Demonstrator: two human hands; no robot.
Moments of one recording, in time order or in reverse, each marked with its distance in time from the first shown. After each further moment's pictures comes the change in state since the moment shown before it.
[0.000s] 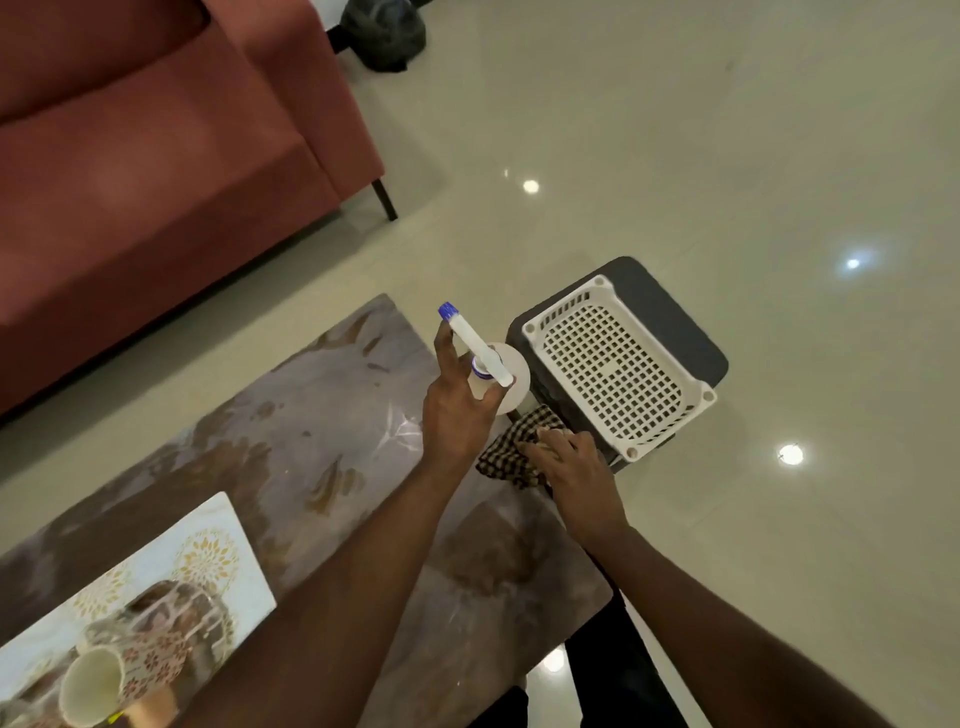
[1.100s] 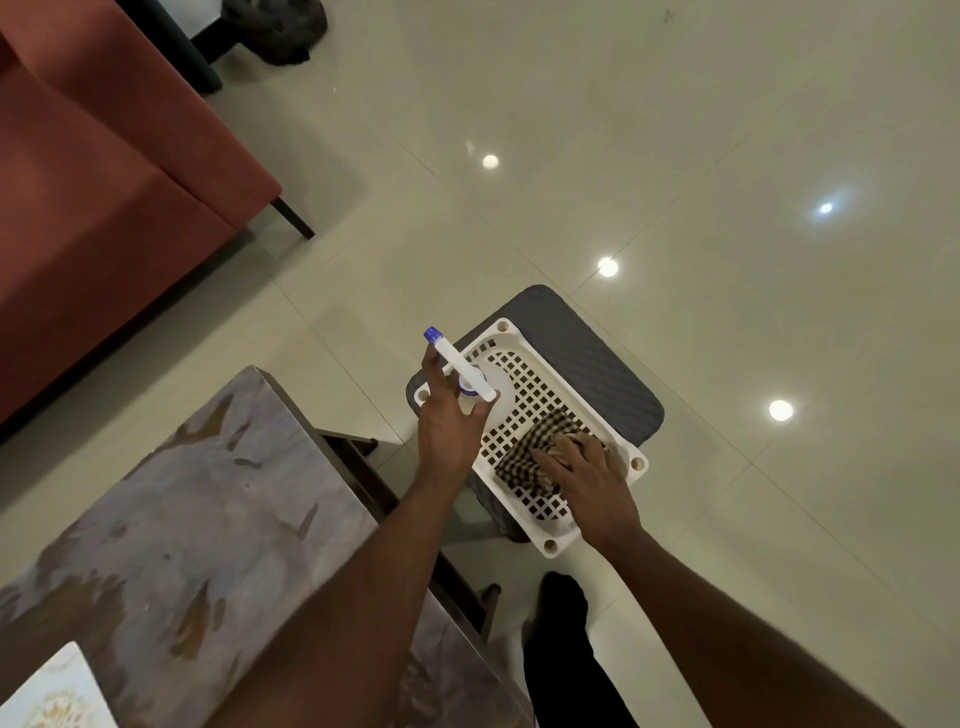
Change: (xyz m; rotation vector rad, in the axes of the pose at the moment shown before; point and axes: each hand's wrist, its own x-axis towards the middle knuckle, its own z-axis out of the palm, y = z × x) left_hand 0.111 0.019 0.191 -0.075 -0.123 -0.124; right_hand 0.065 0.211 0.015 -0.116 -0.105 0.127
